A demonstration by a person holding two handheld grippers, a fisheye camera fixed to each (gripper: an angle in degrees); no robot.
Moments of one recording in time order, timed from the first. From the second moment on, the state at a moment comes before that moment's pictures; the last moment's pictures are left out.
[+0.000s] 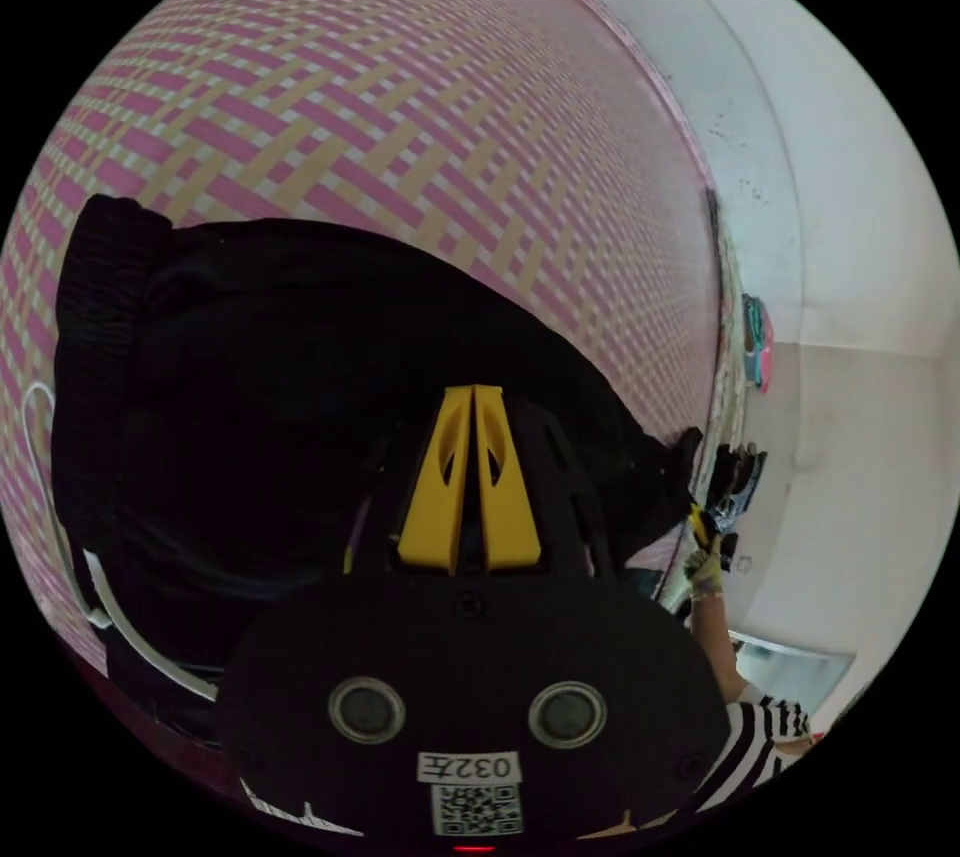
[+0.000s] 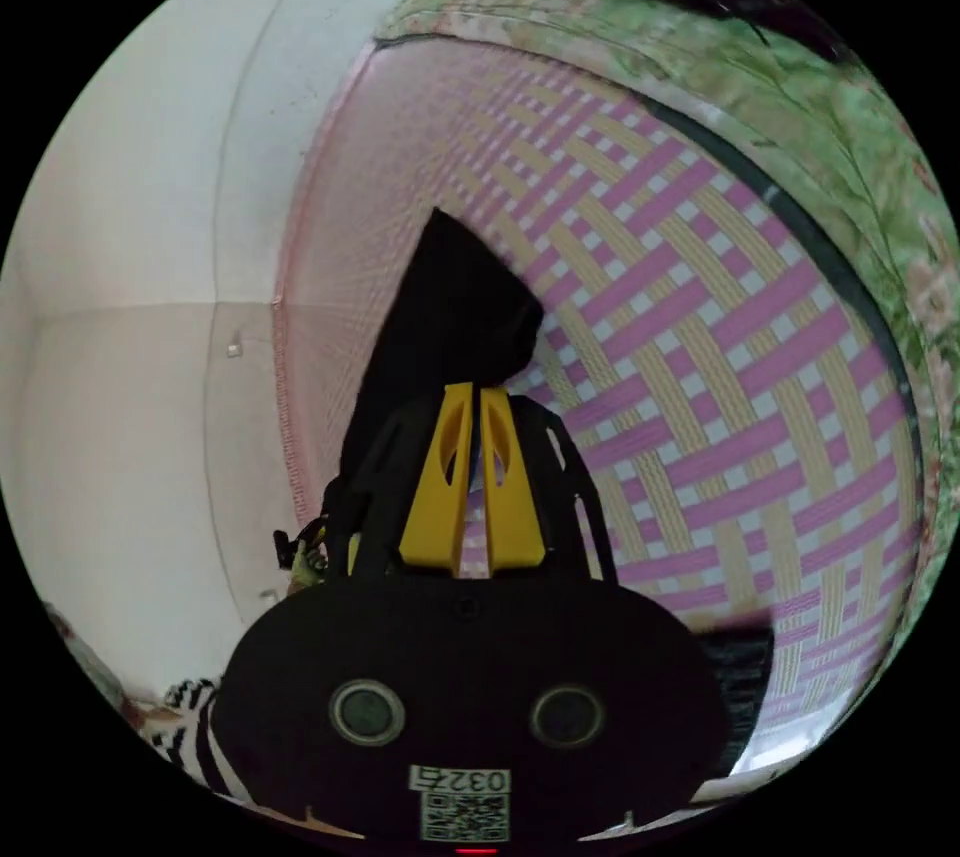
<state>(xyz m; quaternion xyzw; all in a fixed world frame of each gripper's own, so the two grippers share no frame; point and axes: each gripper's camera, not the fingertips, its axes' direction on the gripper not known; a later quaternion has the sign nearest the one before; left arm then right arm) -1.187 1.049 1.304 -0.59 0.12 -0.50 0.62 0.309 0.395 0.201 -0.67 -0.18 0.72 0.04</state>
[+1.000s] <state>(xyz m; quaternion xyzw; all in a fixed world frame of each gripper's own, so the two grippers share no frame) -1.258 0.999 1.191 -0.56 0.06 -0.51 0.65 0.211 0.348 0.320 -0.81 -0.30 0.49 0.15</state>
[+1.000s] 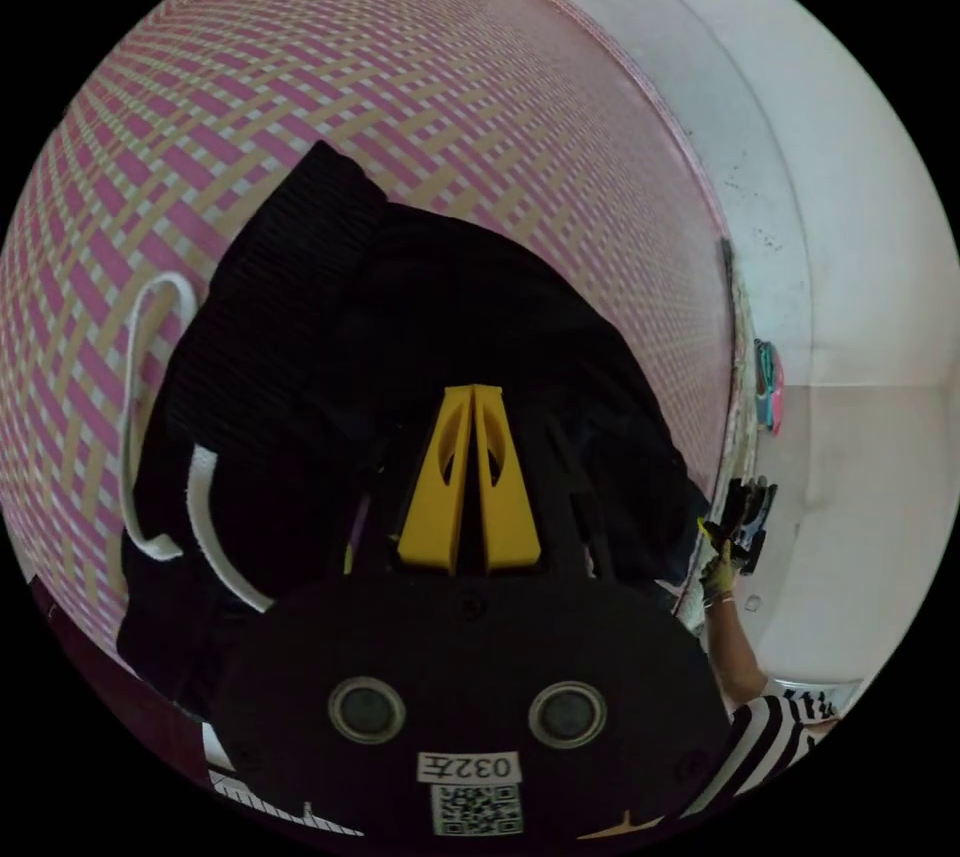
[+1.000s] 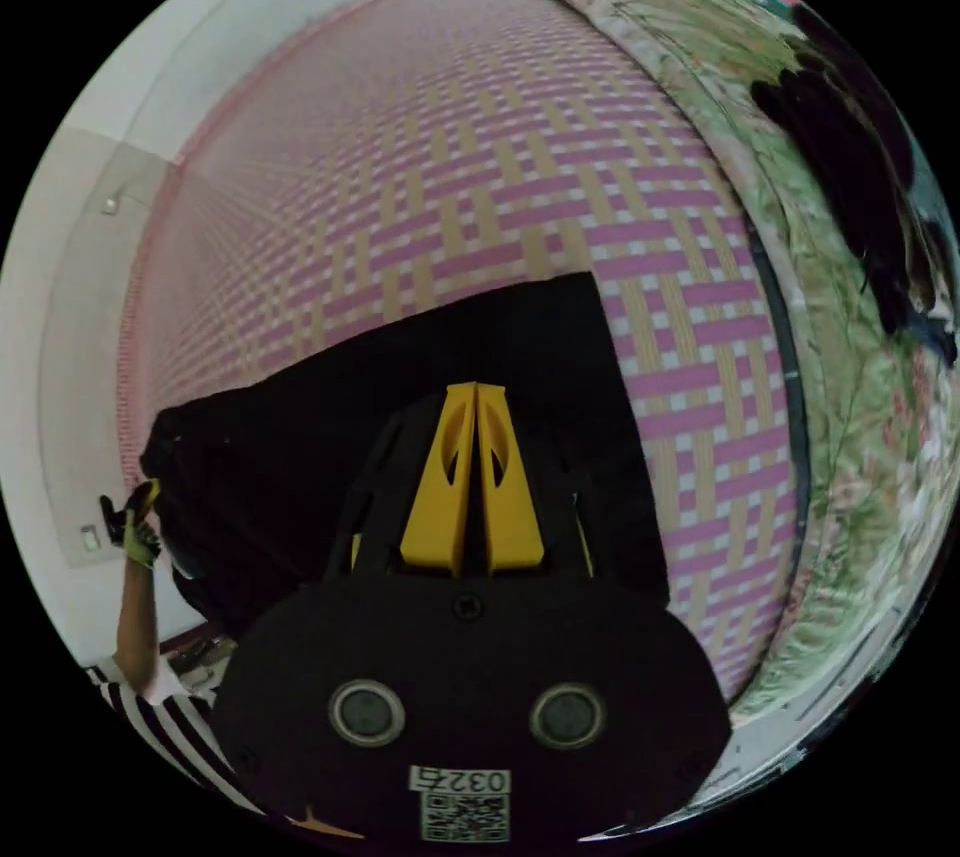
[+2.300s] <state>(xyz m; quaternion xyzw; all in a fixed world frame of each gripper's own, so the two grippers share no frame) -1.170 0.942 0.967 -0.60 0.14 -0.42 0.67 0.301 0.102 0.092 -0.81 -0.24 0.51 0.18</state>
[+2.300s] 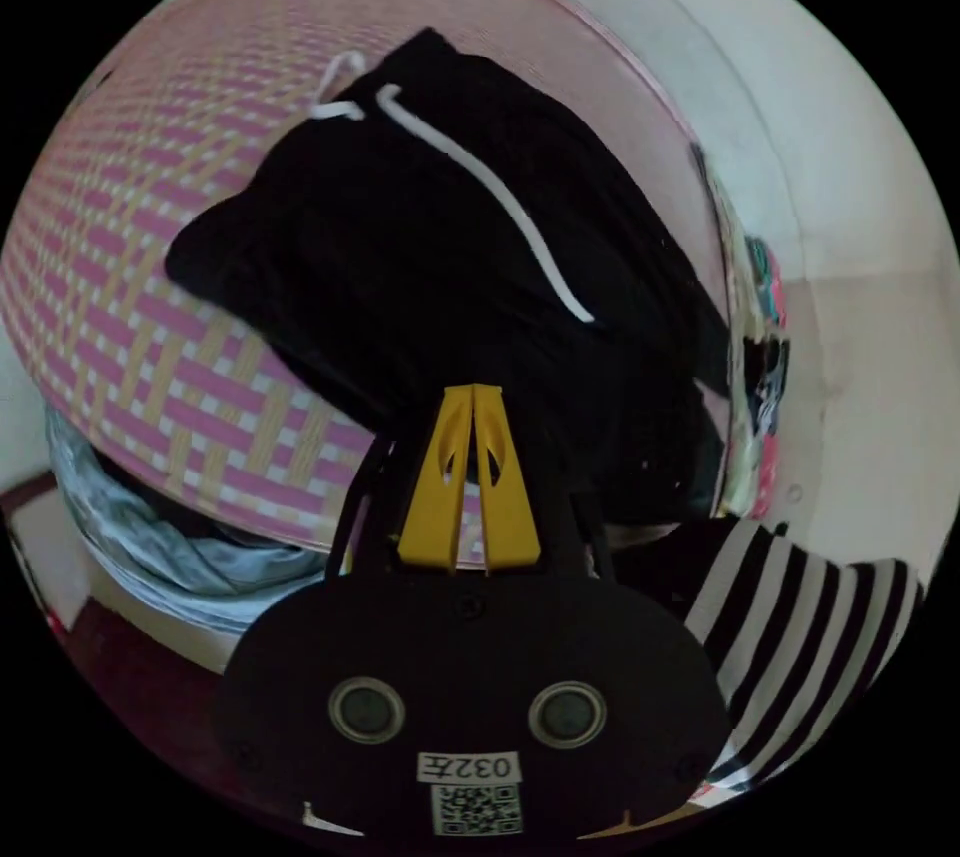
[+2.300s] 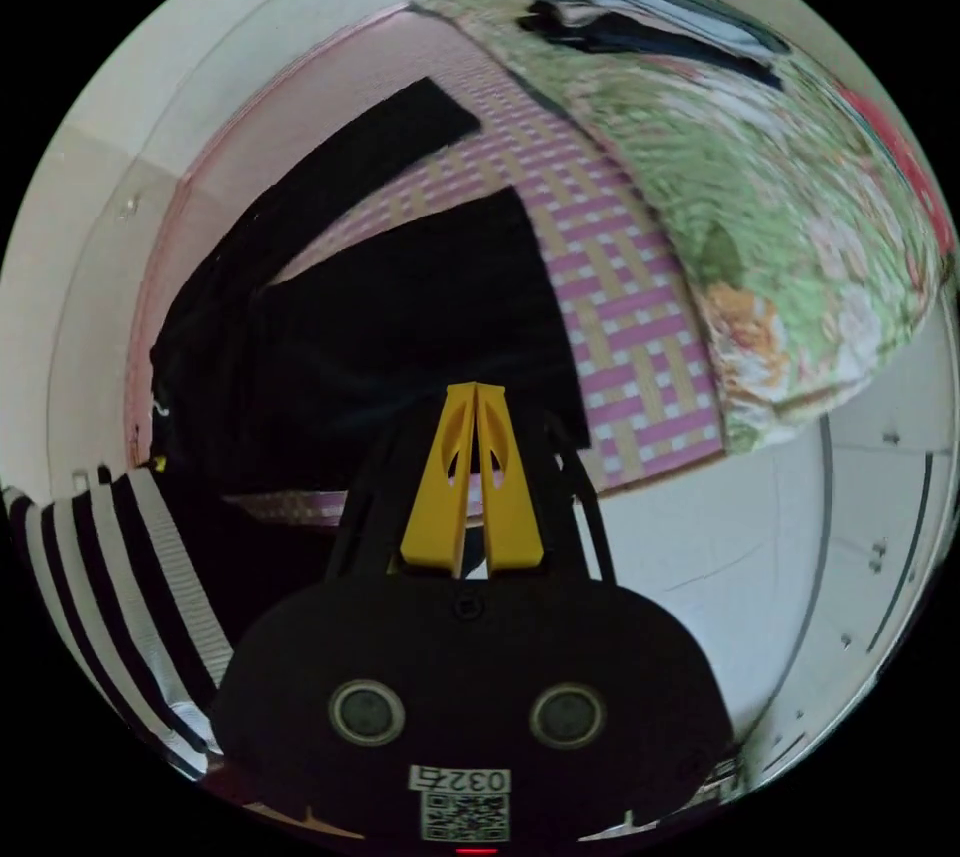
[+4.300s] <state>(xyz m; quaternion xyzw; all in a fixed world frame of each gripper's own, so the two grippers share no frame) -1.103 0.927 0.894 -0.50 0.16 -0.36 0.77 0.390 0.131 0.107 -0.53 -0.30 0.77 0.19</state>
